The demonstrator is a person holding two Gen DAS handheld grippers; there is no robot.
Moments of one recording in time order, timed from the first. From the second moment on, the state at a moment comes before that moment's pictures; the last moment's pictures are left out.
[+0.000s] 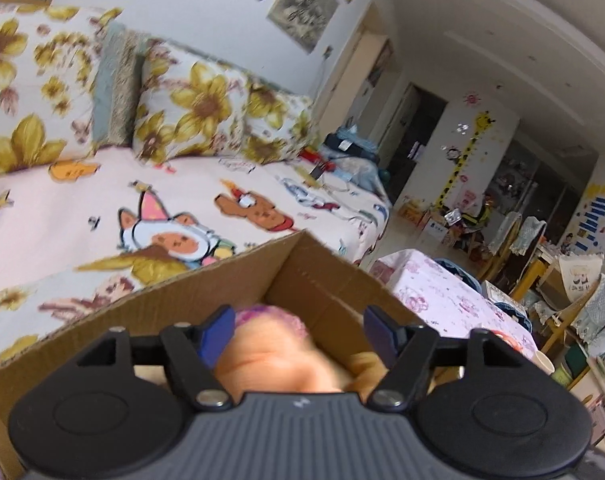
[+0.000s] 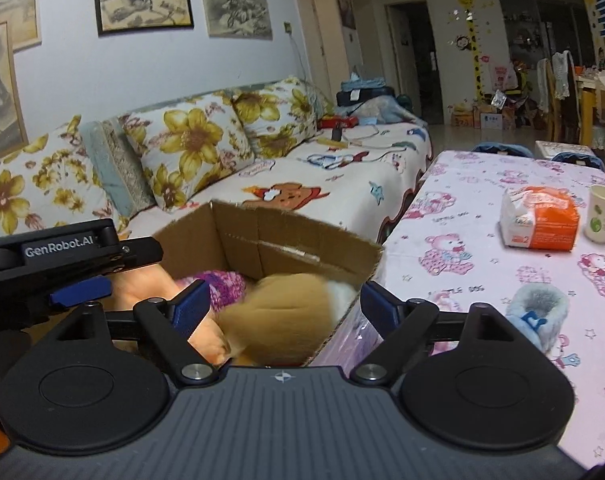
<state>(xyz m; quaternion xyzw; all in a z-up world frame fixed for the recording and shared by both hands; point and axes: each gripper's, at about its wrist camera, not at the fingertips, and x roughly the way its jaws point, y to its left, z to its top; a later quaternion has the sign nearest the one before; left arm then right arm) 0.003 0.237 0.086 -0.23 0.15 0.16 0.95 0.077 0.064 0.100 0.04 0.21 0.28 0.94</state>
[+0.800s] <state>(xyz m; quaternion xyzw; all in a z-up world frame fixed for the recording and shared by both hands) 0.006 0.197 0.094 -0.18 0.14 0.09 0.97 0.043 0.002 0.098 0.06 0.17 0.19 0.96</state>
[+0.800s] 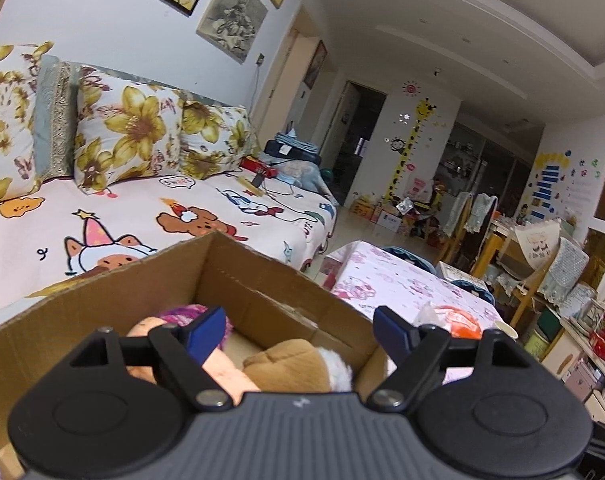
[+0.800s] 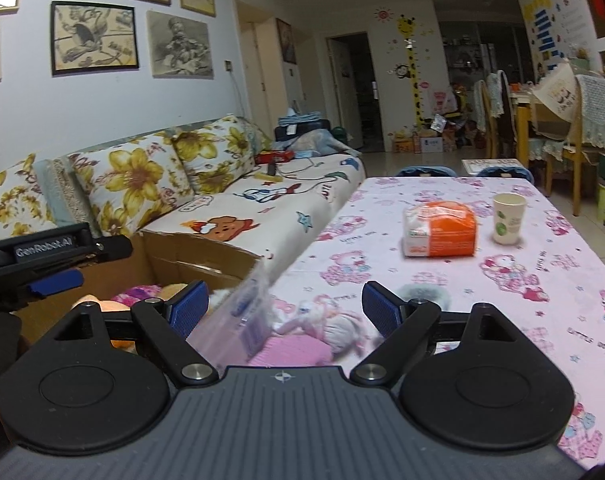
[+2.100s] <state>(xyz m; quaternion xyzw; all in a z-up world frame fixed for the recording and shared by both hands) 0.001 0.072 0.065 -0.04 0.19 -0.02 0.98 0.069 -0.050 0.052 0.13 0.24 0.07 0.96</state>
